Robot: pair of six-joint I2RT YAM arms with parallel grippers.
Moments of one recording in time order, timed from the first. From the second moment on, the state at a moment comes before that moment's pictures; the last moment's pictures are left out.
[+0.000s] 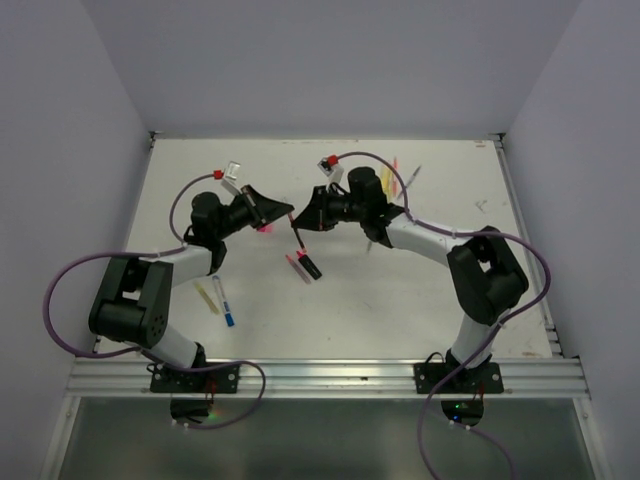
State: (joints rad) left arm -0.19 1.55 0.64 0.83 0.70 -0.99; right arm 0.61 1.79 1.16 0.27 -0.62 0.59
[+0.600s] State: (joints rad) left arm -0.20 1.52 0.61 0.80 0.65 -1.01; right arm 0.71 1.79 1.22 0.06 -0.44 0.40
